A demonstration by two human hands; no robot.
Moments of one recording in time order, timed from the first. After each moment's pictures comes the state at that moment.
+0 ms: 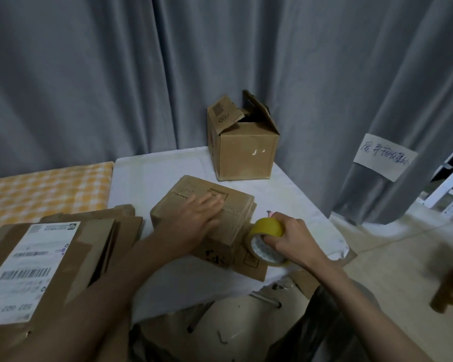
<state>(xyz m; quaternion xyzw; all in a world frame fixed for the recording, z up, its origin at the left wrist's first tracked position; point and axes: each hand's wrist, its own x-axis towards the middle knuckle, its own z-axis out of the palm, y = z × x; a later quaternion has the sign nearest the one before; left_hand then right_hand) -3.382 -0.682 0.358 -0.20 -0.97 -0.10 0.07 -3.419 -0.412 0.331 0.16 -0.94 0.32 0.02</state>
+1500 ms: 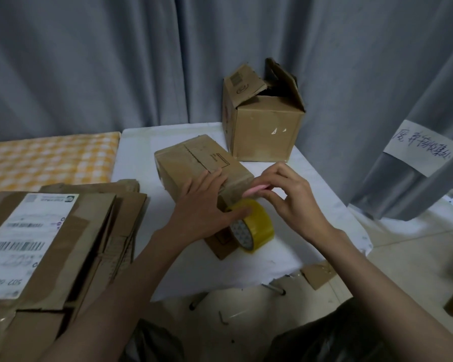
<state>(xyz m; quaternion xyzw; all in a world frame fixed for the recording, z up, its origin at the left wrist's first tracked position) -3.393 -0.659 0.349 -0.01 -0.98 -0.19 0.04 -3.451 -0.453 0.357 0.42 -0.79 0.41 0.15</state>
